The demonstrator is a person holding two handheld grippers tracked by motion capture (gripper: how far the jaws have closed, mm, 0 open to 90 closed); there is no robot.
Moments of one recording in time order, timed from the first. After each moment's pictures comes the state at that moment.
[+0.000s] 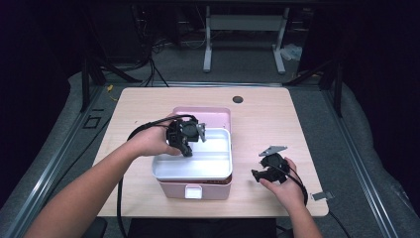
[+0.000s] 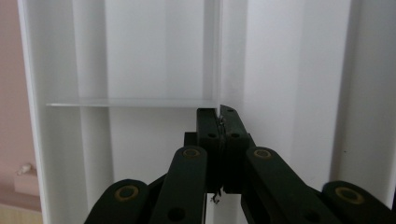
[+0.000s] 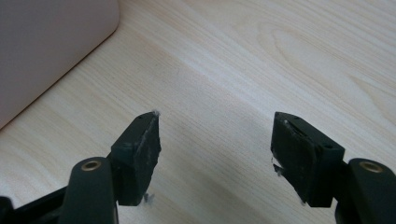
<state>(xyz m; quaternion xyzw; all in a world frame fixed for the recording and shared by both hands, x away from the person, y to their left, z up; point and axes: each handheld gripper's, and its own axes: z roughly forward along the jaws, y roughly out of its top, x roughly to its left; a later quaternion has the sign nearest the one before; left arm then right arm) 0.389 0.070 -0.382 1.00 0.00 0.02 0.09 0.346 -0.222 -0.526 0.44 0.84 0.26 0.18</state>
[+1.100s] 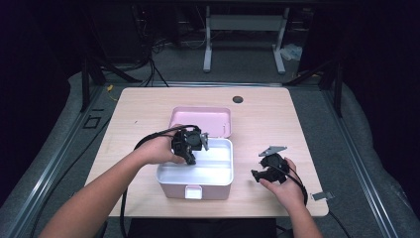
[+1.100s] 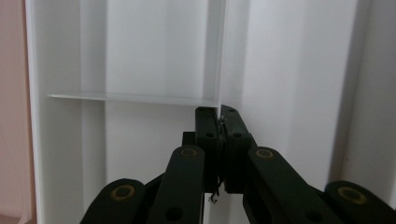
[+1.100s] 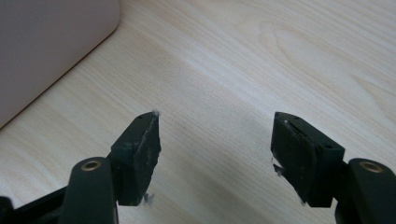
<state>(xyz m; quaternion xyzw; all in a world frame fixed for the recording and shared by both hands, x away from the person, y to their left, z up) 0.391 0.066 -0.420 1.00 0.00 0.01 0.09 0.346 -0.222 -0.527 0.44 0.84 0.26 0.18</state>
